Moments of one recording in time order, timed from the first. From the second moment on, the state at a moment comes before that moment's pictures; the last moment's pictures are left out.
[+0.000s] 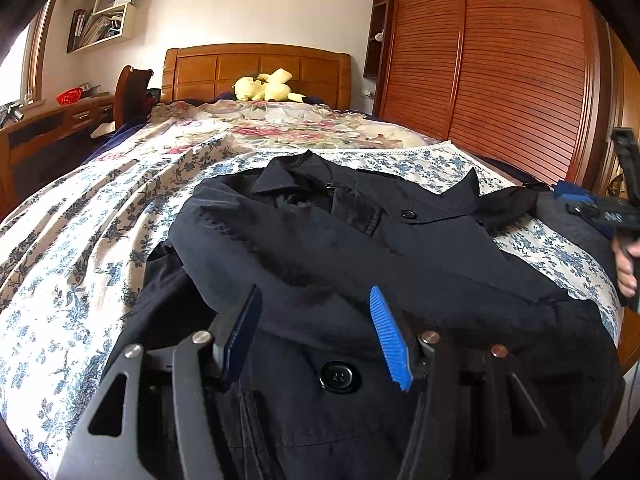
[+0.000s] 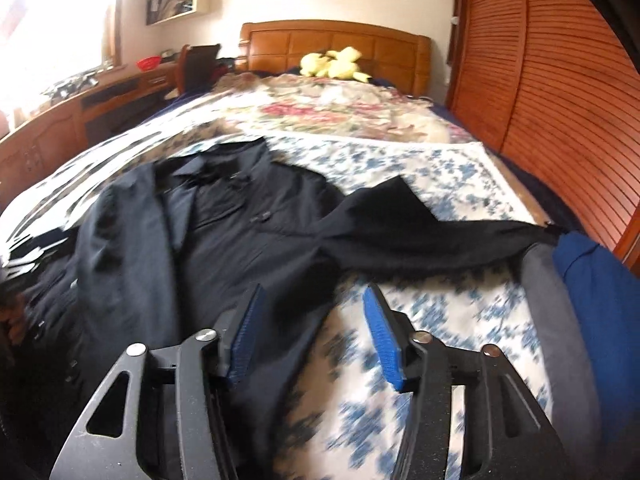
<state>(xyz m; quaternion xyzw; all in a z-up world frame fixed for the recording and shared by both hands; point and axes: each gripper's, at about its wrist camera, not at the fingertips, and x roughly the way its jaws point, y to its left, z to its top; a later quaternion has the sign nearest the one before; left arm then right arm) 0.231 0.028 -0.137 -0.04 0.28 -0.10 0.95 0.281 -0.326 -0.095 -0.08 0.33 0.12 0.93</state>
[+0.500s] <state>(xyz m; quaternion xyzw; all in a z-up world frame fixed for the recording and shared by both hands) 0.232 0.023 -0.138 -0.03 0.28 -0.10 0.95 0.401 -0.399 -0.141 -0.03 0.40 0.01 0.91</state>
